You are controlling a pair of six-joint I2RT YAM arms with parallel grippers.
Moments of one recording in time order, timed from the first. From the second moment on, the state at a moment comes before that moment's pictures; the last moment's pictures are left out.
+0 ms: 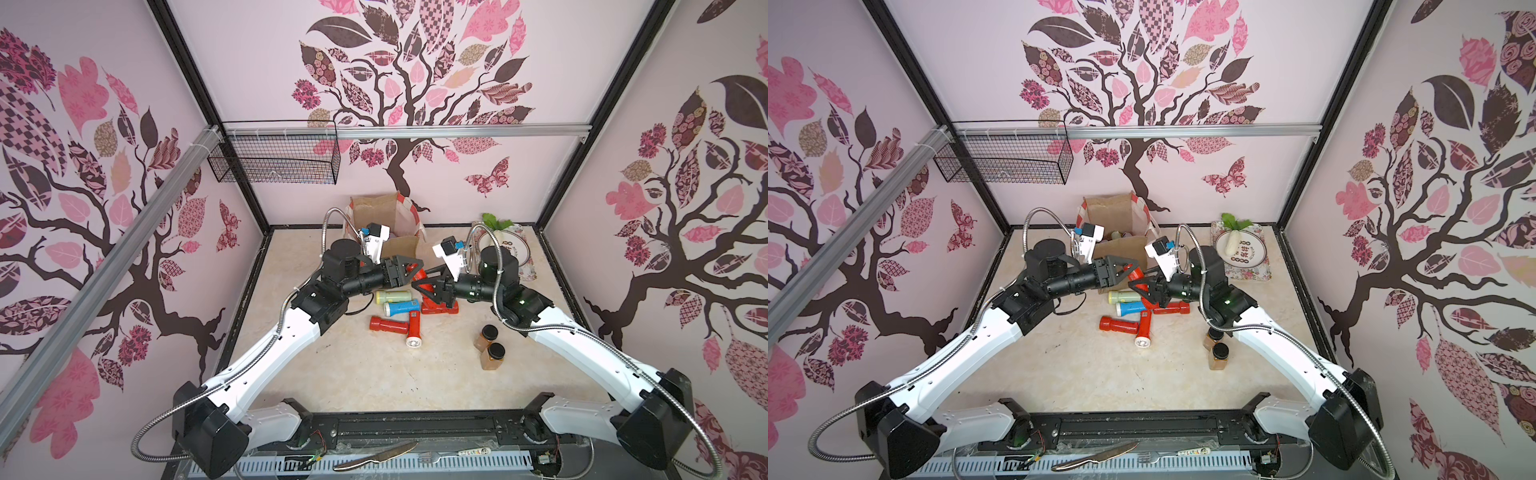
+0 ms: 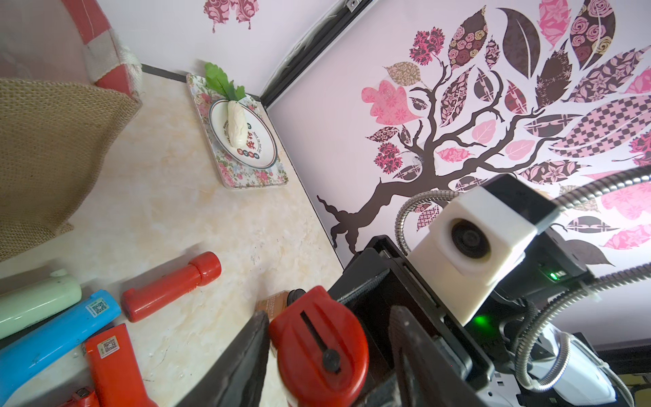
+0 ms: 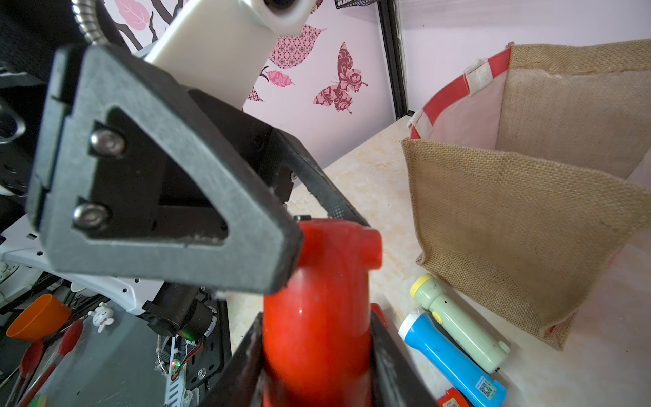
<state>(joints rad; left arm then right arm) -0.61 1.24 1.14 -0.11 0.47 -0.78 0.59 1.22 1.02 -0.03 -0.62 0.21</state>
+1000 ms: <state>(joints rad) -0.61 1.23 1.11 -0.12 0.41 -0.74 0.63 1.27 1.10 -0.10 -0.54 0.18</state>
